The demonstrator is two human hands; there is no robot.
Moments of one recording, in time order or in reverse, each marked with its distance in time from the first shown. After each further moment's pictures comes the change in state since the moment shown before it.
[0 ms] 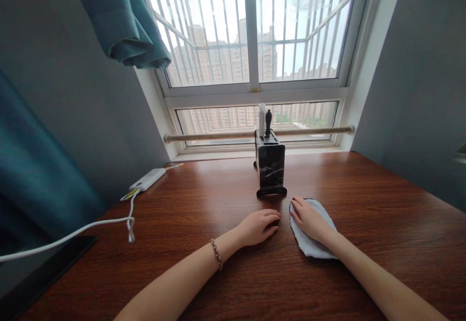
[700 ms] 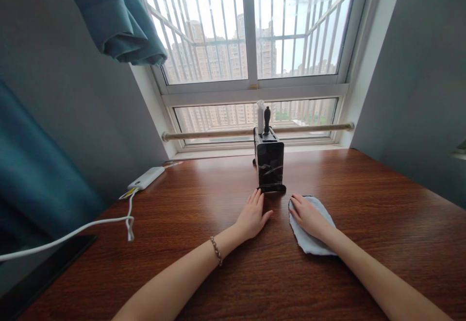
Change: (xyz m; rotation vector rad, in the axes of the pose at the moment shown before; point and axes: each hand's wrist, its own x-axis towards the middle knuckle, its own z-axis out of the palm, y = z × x) left_hand 0.000 -0.029 0.025 0.249 0.132 -0.358; right_hand 0.000 -0.003 -0.005 0.017 -0.002 0.002
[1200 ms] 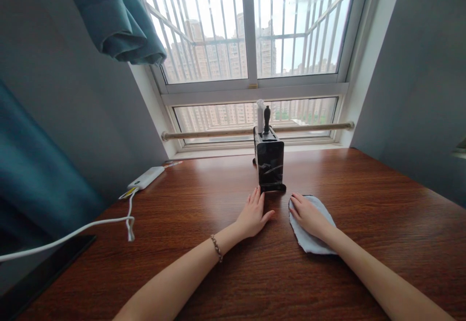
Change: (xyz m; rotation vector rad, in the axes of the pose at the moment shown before) left_hand 0.002 -0.001 -0.001 0.006 -0.099 -0.029; right_hand -0.001 0.001 0.004 -0.010 0.020 0.006
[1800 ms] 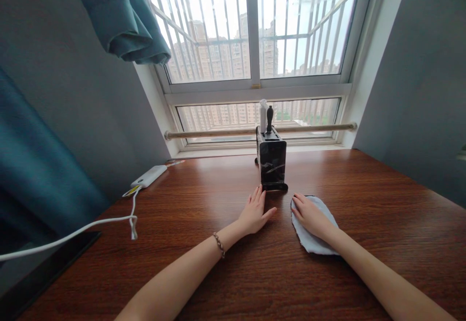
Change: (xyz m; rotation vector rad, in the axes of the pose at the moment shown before) left_hand 0.002 -0.003 -0.003 -0.067 -0.013 -0.050; right_hand 0.000 0.003 0.003 0.021 0.007 -0.013
